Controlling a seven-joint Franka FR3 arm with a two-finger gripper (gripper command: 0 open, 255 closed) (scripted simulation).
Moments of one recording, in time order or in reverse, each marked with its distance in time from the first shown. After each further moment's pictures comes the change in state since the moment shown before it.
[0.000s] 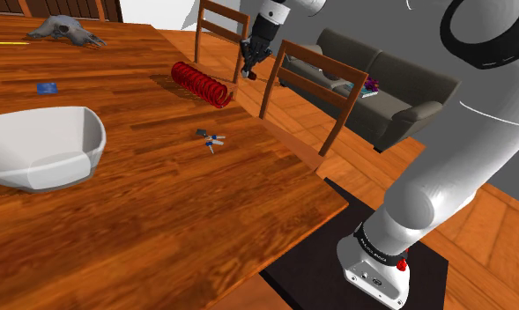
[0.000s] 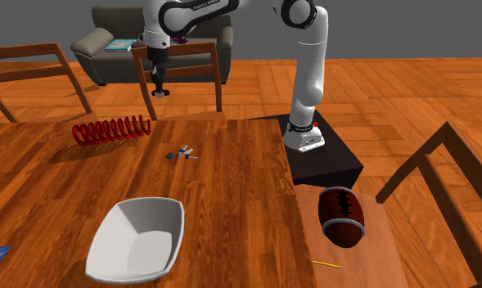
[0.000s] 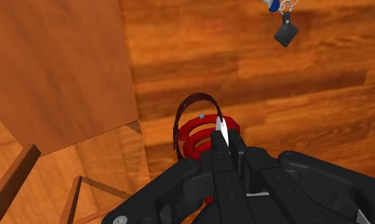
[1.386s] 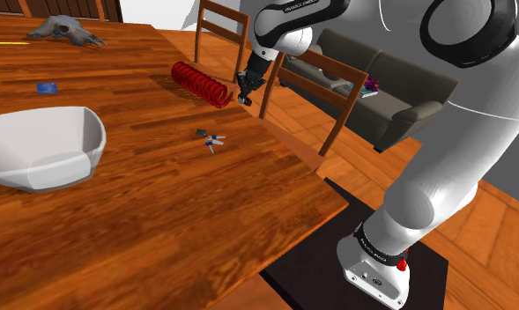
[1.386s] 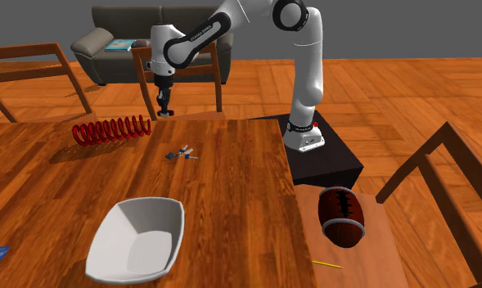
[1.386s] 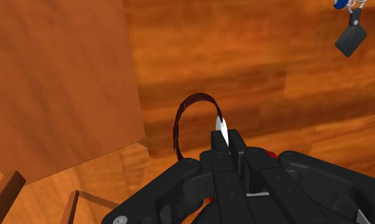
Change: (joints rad) arm -0.001 0.089 -0.001 -0.164 0.015 0.246 -0.059
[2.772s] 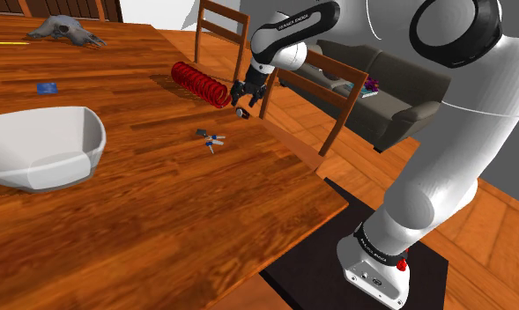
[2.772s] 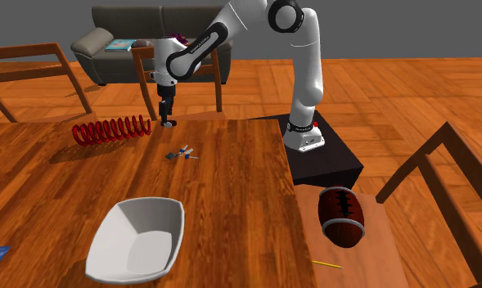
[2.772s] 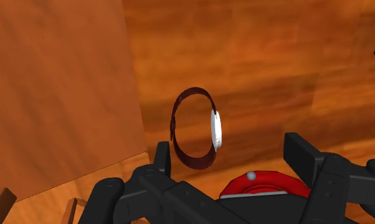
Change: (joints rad) arm 0.002 0.051 0.002 -0.054 0.007 0.103 -0.020
